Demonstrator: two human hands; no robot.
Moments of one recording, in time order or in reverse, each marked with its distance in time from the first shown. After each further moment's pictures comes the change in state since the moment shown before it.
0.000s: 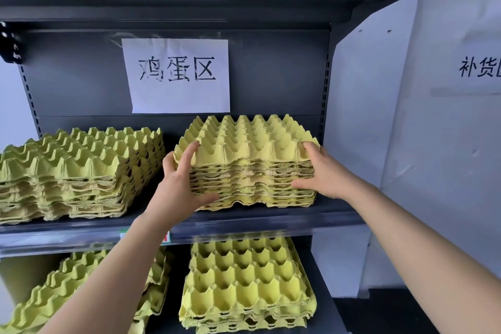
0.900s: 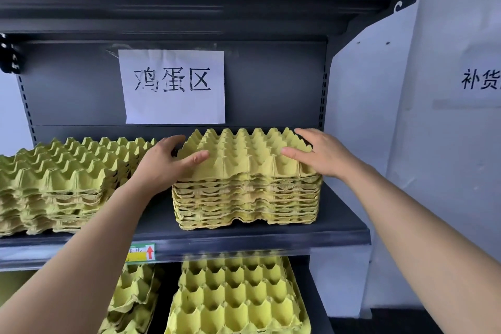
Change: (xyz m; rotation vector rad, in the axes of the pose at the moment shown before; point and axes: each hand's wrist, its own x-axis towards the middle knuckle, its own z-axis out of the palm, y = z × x) left_hand 0.056 0.025 -0.035 -0.176 0.036 -0.054; right_hand 0.041 -0.002 -0.048 -0.068 0.104 -0.074
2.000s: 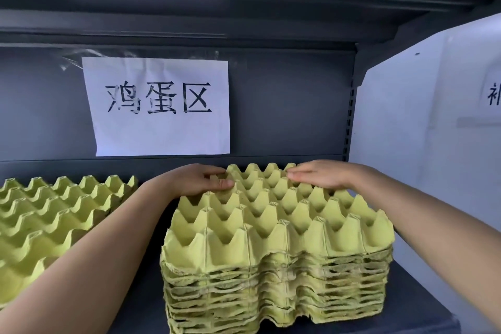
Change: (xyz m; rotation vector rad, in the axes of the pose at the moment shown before) left_hand 0.182 -0.046 0.051 0.146 -0.634 0.002; right_hand 0.148 0.028 0.042 -0.087 -0.510 0.111
